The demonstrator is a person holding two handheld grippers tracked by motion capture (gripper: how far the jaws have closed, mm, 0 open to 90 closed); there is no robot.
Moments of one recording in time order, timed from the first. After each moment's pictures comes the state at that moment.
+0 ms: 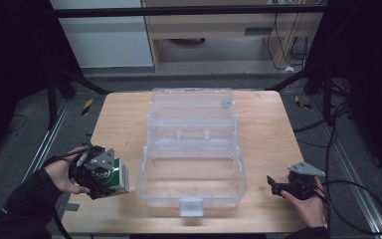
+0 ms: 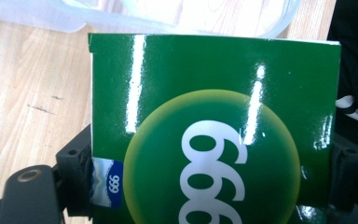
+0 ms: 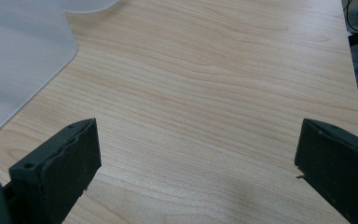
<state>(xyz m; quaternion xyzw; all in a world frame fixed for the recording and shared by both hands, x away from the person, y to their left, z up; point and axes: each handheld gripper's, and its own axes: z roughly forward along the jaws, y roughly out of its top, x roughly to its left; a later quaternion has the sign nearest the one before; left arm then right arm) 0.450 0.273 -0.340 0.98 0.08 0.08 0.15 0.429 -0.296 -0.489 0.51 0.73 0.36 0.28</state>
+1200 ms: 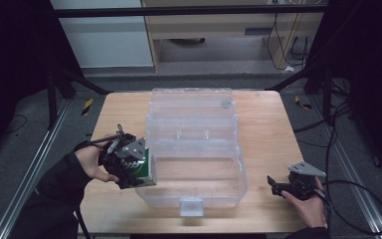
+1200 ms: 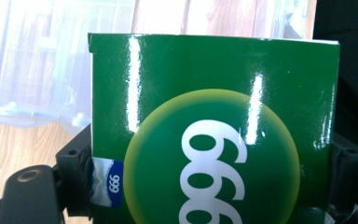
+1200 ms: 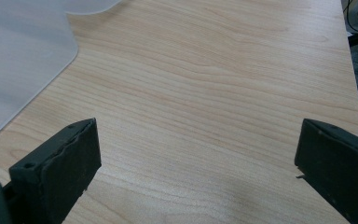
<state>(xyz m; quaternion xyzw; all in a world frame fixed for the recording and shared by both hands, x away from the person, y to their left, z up) 0.463 0.194 -0.313 0.98 0.04 0.07 0.16 0.428 -0.297 -0.489 0.51 0.73 0.36 0.28</state>
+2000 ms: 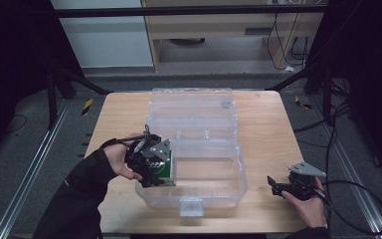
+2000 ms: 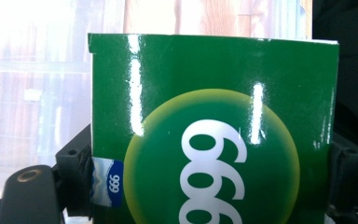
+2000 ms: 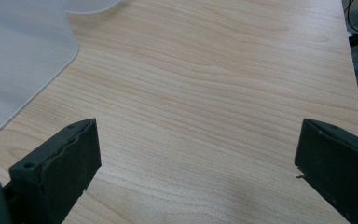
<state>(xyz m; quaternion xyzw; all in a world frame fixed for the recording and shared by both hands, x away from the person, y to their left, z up) 0.474 0.144 -0.329 0.98 -0.01 0.06 0.17 0.428 -0.298 -0.489 0.51 0.73 0.36 0.28</state>
